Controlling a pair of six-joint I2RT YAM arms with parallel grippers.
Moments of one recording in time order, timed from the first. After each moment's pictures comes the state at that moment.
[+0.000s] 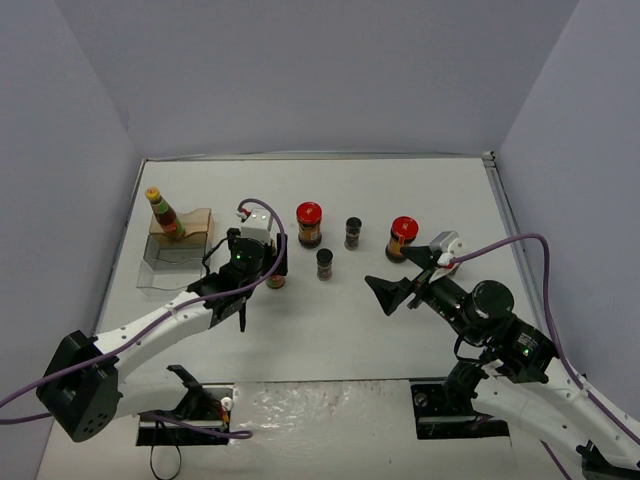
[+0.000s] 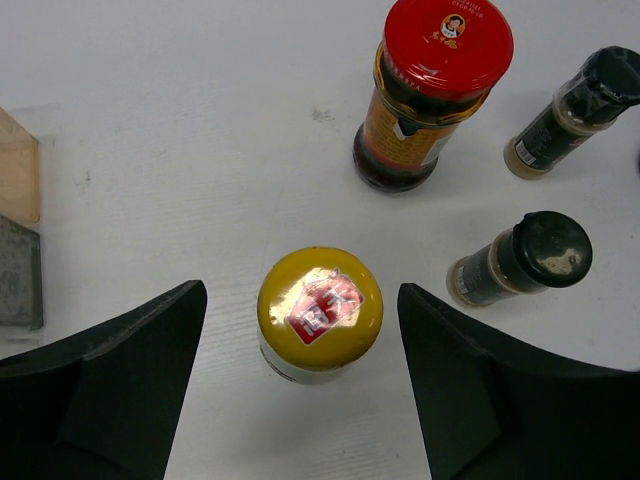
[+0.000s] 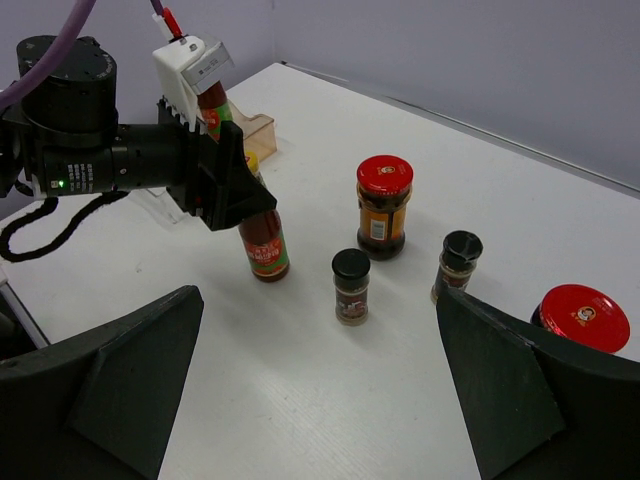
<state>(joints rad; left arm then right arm) -0.68 1.17 0.69 0.04 -0.42 -0.28 0.86 0.51 0.72 -0.22 0.12 0.08</state>
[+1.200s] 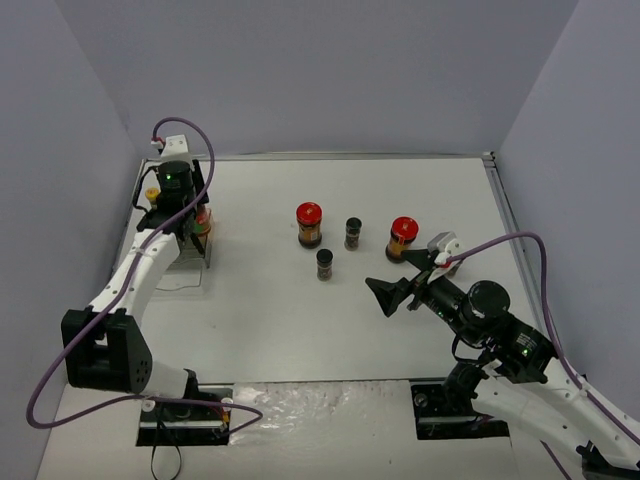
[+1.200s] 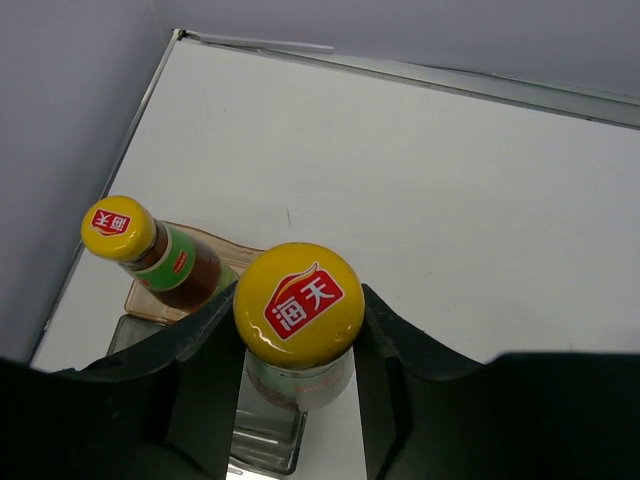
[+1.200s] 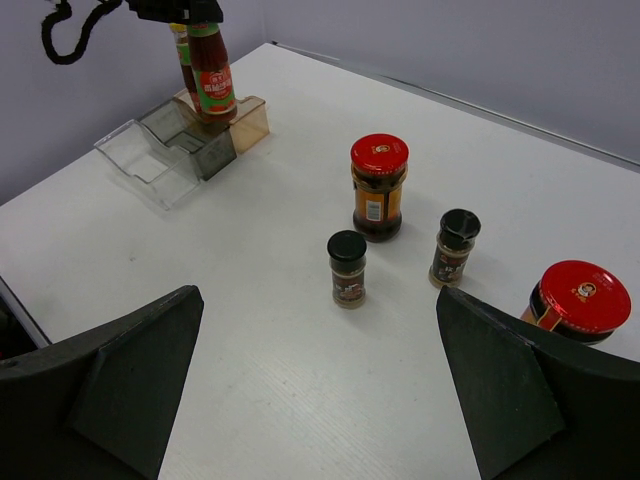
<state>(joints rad) -0.12 1.38 1.15 -0.14 -0.33 -0.14 0.86 0.51 0.71 -0.25 0.13 0.10</state>
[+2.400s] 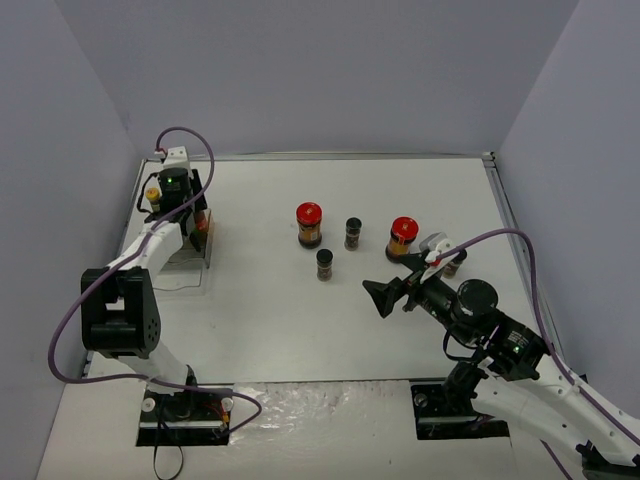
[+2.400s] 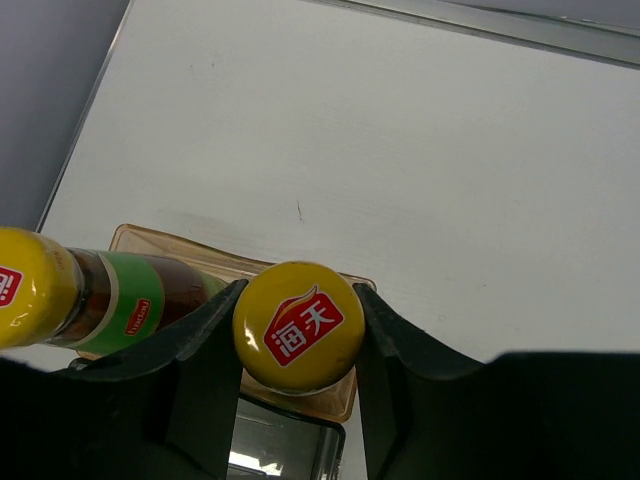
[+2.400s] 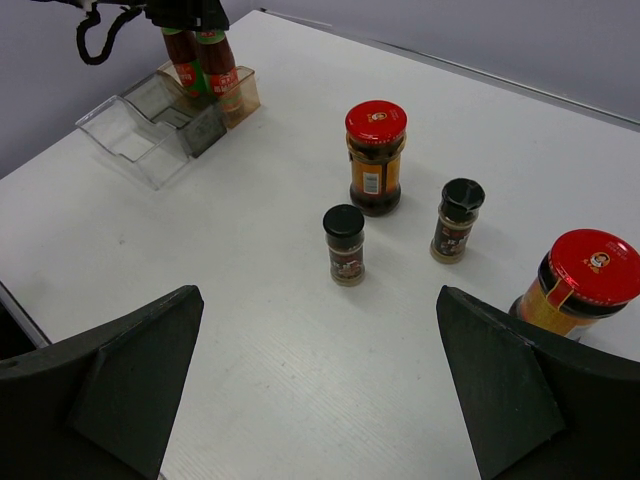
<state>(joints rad) -0.01 1.62 1.12 0.04 -0.21 -0.13 0.86 0.53 0.68 -0.26 0.15 0.13</state>
